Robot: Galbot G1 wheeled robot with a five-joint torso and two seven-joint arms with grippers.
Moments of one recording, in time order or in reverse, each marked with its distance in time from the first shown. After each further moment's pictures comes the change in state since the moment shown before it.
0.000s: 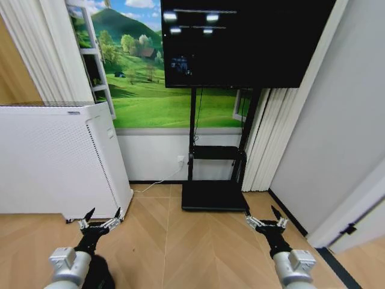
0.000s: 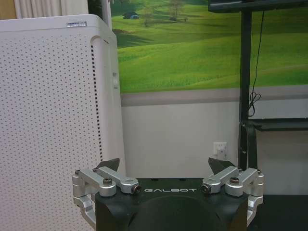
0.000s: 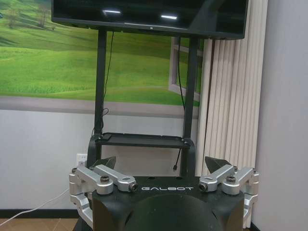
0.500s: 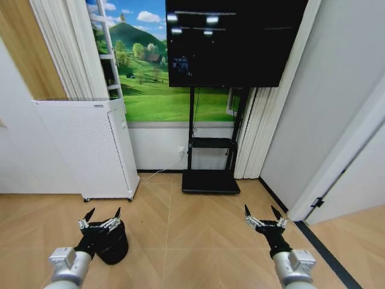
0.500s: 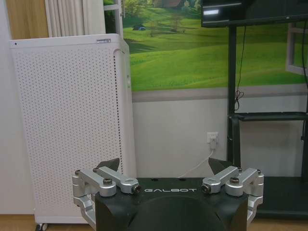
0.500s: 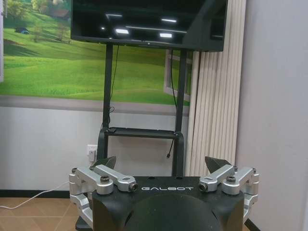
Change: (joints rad) left arm 0.000 0.000 0.000 0.000 0.000 0.000 0.000; right arm 0.000 0.000 0.000 0.000 0.000 0.000 0.000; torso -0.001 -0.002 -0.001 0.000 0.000
